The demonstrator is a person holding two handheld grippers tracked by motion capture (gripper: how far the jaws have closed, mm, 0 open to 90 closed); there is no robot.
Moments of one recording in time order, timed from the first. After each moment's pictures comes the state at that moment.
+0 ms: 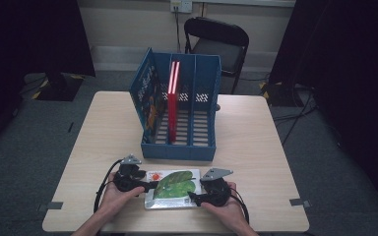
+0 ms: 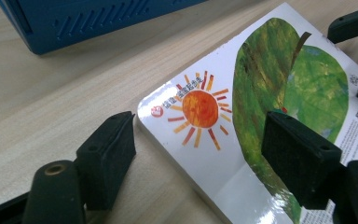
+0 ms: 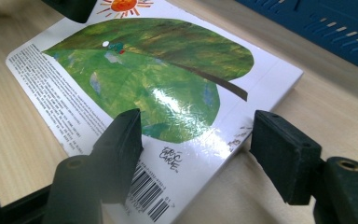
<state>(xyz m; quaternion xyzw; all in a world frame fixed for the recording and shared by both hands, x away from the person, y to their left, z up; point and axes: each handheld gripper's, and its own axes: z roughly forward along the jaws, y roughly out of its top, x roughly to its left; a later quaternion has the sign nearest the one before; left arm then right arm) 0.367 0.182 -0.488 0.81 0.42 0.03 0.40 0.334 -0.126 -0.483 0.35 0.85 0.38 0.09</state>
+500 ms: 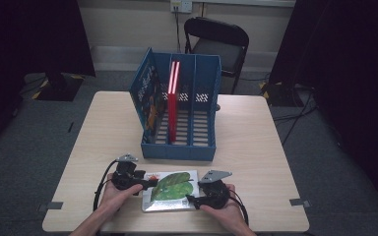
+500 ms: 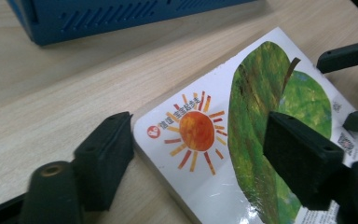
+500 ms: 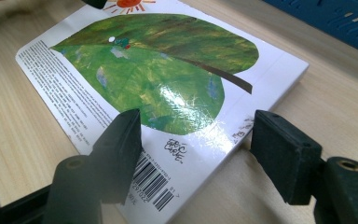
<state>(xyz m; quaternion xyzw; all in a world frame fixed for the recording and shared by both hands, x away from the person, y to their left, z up) 0.372 0.192 -0.488 0.78 0.45 -0.02 0.43 0.329 -0.124 -0.484 0.34 0.86 0.39 0.08</state>
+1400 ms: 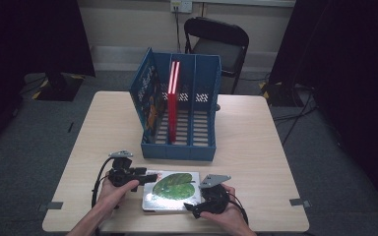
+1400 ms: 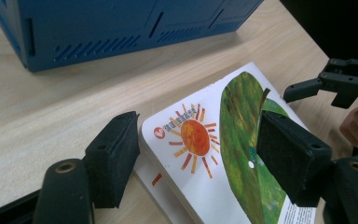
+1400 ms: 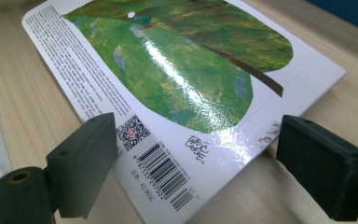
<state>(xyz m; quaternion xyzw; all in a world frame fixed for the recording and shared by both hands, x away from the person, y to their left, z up) 0.373 0.197 -0.473 0.76 0.45 -0.04 0.47 0.318 -0.123 -0.485 0.31 0.87 0.39 0.07</state>
